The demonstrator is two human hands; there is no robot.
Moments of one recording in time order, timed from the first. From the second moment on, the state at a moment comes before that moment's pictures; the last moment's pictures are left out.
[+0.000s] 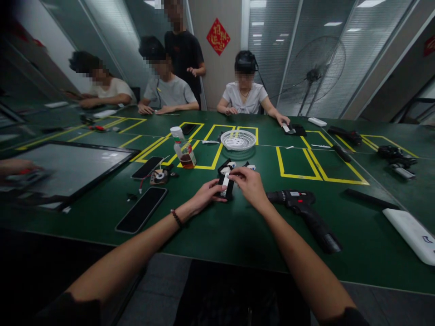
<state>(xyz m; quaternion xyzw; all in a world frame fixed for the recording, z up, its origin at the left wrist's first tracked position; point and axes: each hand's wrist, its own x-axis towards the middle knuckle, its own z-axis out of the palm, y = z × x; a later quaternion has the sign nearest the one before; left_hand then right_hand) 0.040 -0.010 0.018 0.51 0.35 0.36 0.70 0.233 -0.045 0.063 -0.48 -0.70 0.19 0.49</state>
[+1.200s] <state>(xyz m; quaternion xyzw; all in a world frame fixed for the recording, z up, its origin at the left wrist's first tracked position) 0.050 -0.005 0.019 0.52 0.31 0.38 0.69 0.229 -0.050 0.040 -0.47 -0.71 0.14 0.51</state>
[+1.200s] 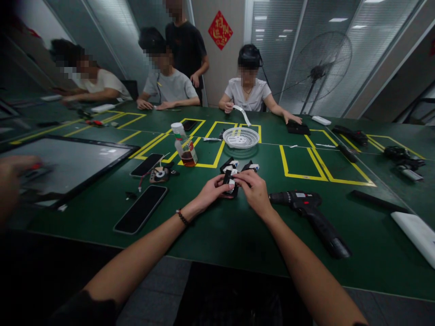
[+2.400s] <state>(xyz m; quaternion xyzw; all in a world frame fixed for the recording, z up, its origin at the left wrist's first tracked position) 0.047 -0.005 0.019 0.53 0.32 0.38 0.69 0.221 -0.051 0.031 -0.46 -0.68 0.16 0.56</state>
